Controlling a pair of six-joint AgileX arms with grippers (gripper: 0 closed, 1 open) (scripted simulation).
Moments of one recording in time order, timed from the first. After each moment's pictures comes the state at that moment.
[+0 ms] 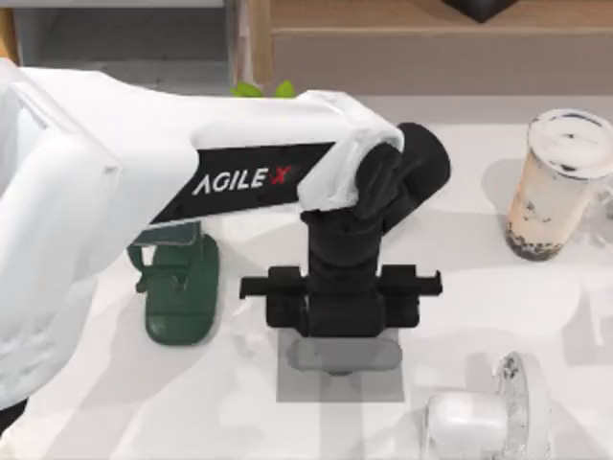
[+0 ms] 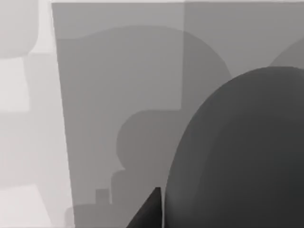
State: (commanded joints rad) left arm -0.83 2.17 1.58 -1.00 0.02 2.34; right arm 0.00 0.00 0.00 0.00 0.00 0.00
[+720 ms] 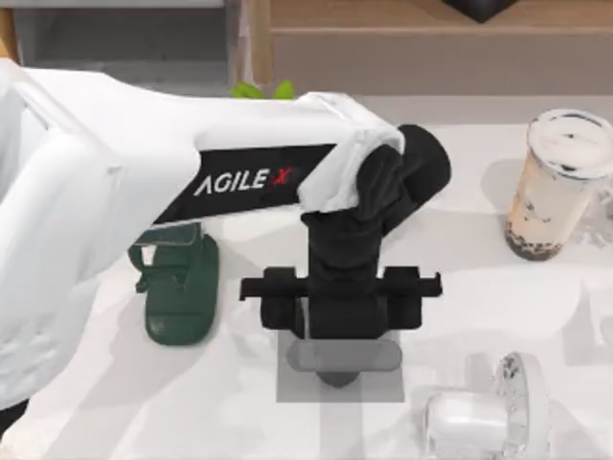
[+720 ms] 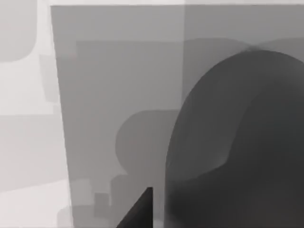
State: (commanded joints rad) left arm -0.83 2.17 1.58 -1.00 0.02 2.34; right arm 0.00 0.00 0.00 0.00 0.00 0.00
